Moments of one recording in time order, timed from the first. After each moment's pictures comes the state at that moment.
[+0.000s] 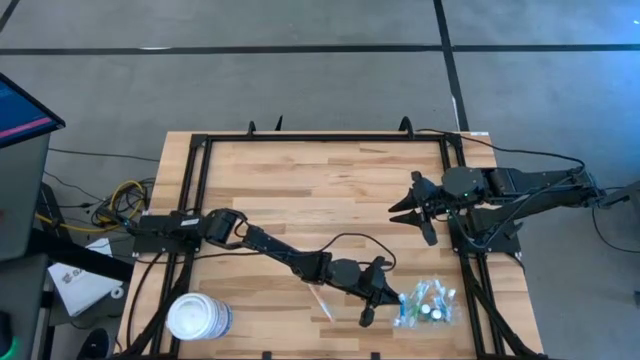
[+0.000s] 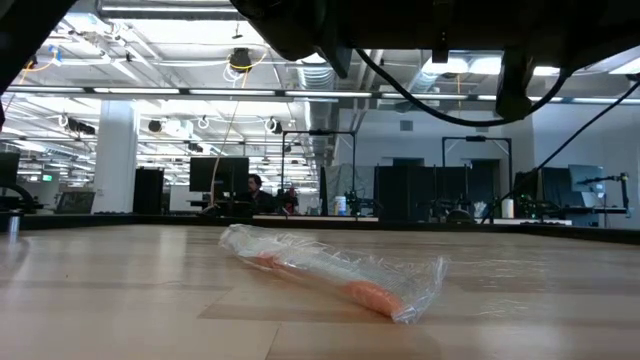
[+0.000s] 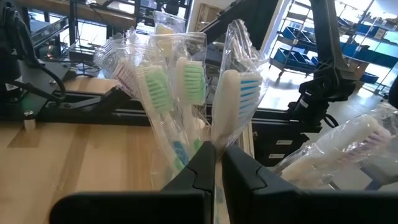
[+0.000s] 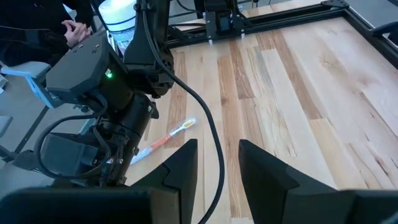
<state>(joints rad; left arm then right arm) -0.32 2.40 1.69 0.60 0.00 -0.24 0.12 0.82 0.88 -0.53 0.01 0.23</state>
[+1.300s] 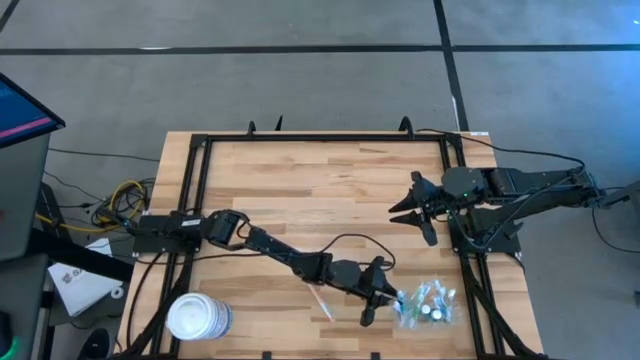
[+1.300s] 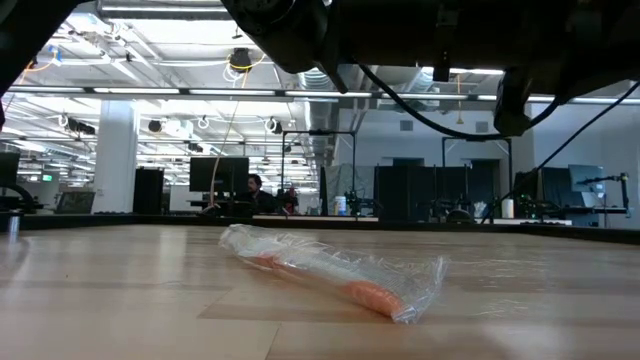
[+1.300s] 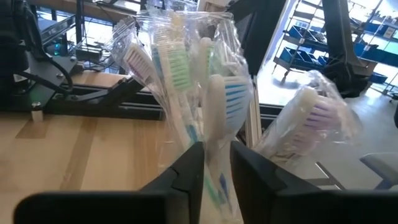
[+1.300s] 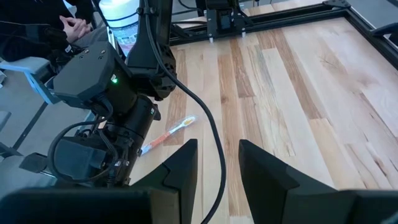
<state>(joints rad) -0.32 2.42 1.69 0.62 -0.02 -0.24 0.12 0.82 0.88 -0.54 0.00 0.21</state>
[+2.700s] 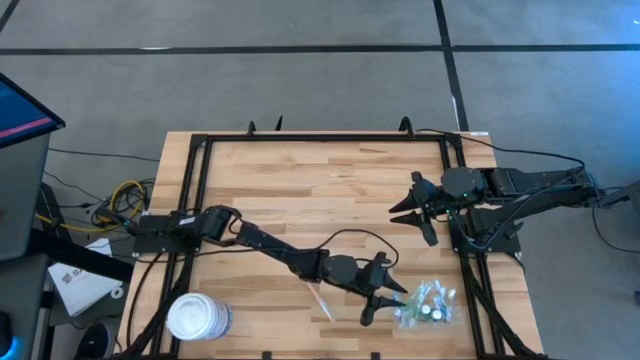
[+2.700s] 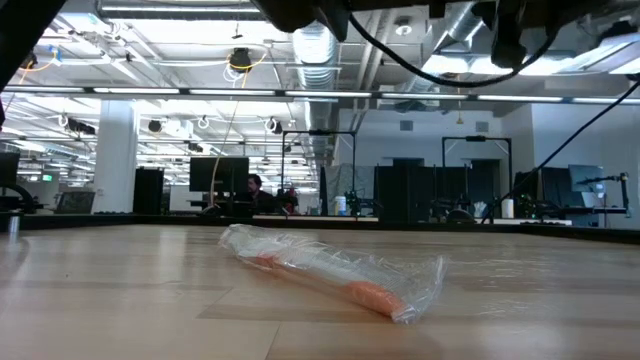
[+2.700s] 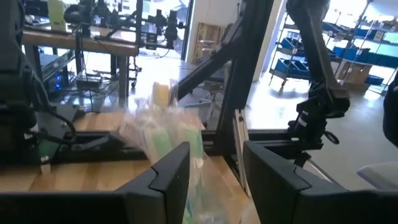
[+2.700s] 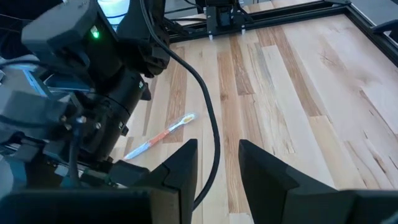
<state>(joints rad) -0.32 2.33 1.69 0.61 -0.02 -0.16 0.12 0.82 0.88 -0.55 0.00 0.21</state>
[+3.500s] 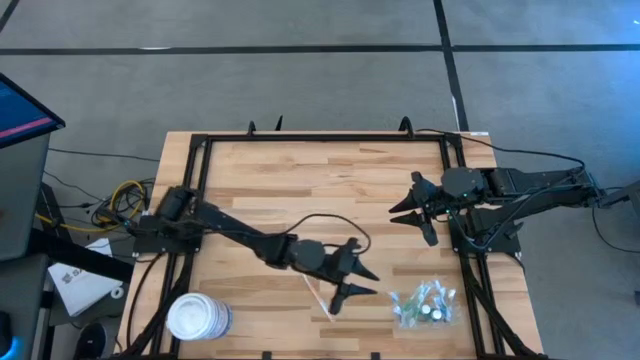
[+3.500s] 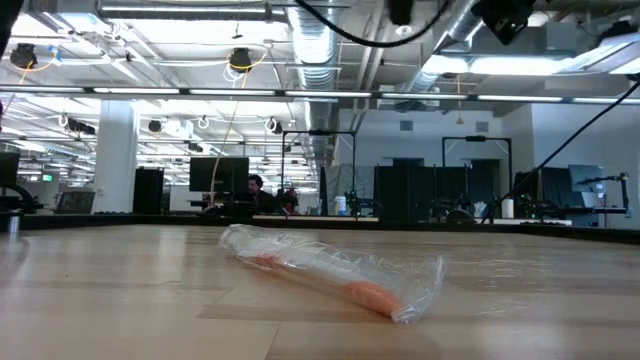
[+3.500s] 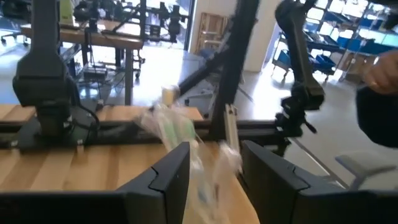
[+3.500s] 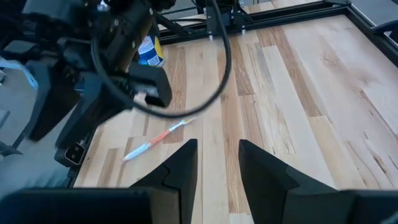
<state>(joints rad) -0.34 1.96 1.32 0.56 -0.04 -0.16 0.12 0.82 0.88 -0.55 0.00 0.21</state>
